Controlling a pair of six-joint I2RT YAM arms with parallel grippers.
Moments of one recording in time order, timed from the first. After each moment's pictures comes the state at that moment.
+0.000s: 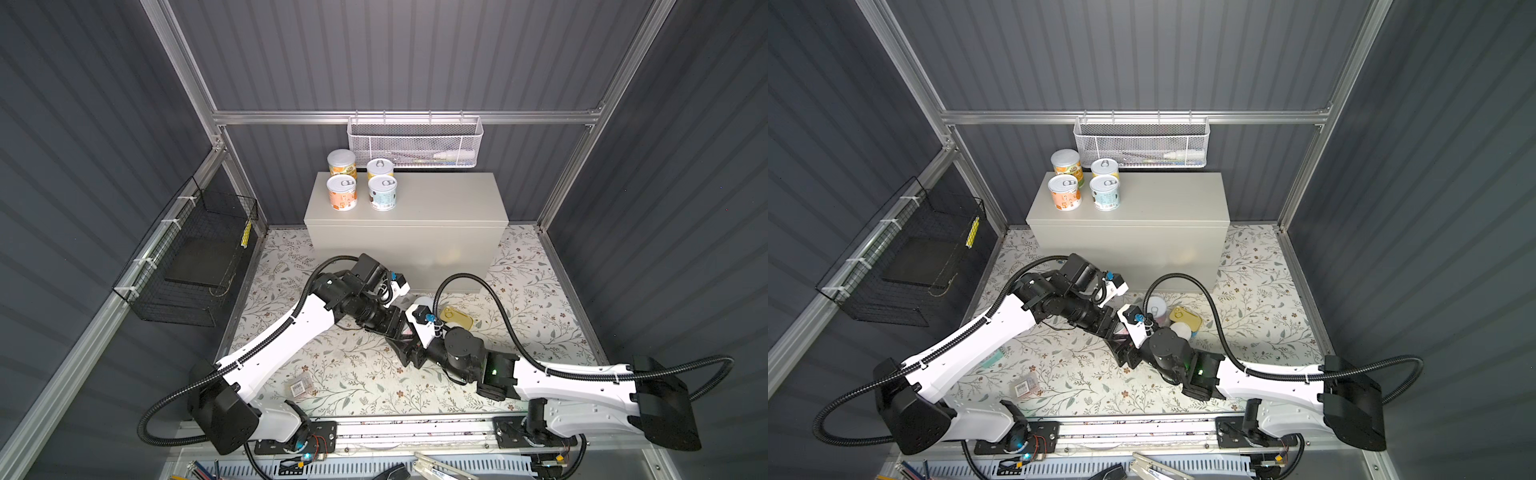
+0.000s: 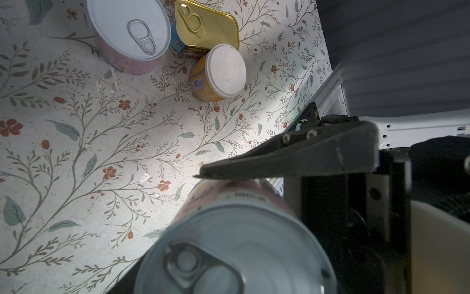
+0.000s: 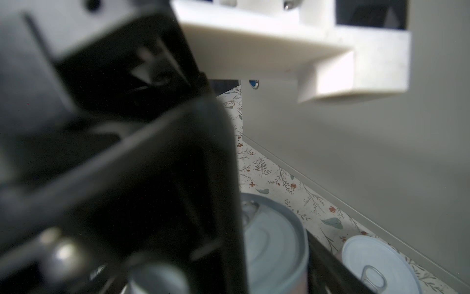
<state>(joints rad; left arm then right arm) -0.74 1.38 1.31 -1.02 0.58 -0.29 1.19 1.19 0.61 0.37 0.29 0.15</state>
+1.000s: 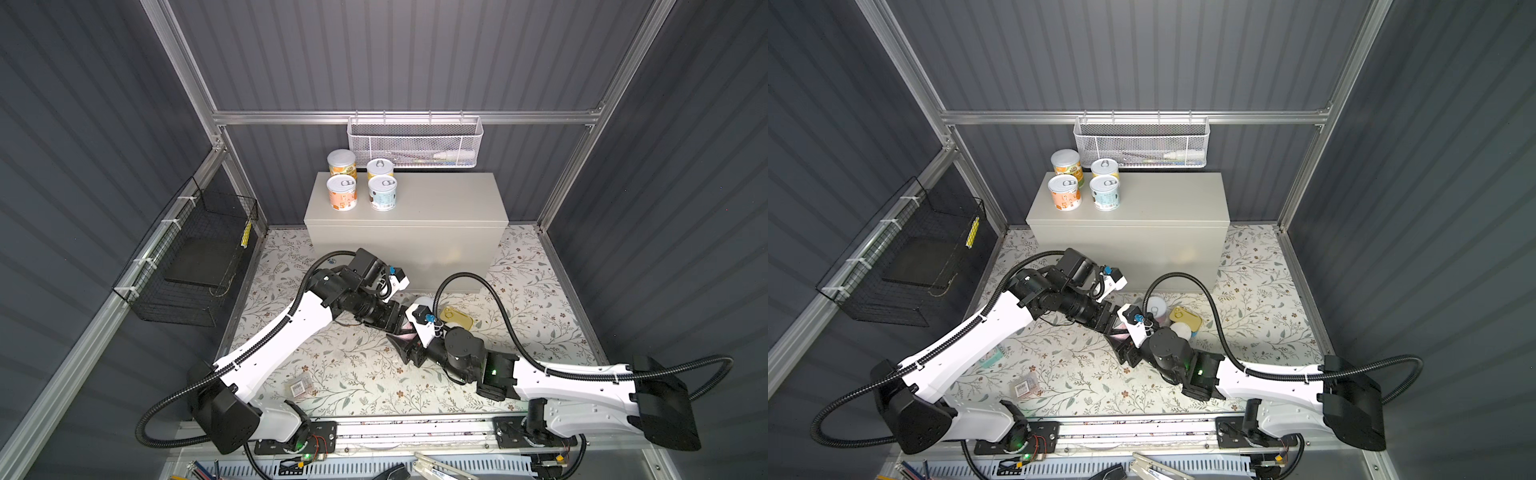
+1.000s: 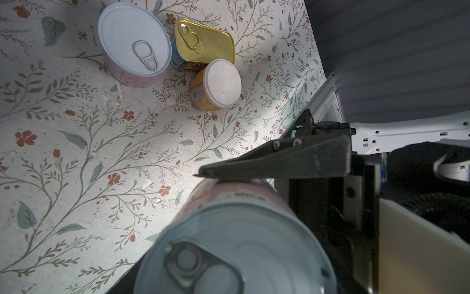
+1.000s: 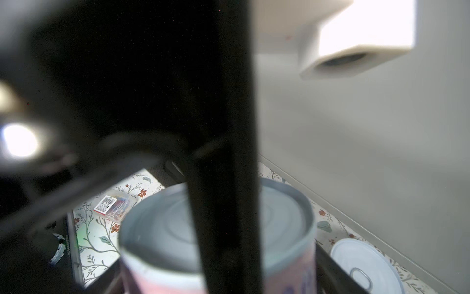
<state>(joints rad) -0.72 1.38 1.36 -1.04 0.58 -0.28 1.19 1.19 0.61 0.38 0.32 0.10</state>
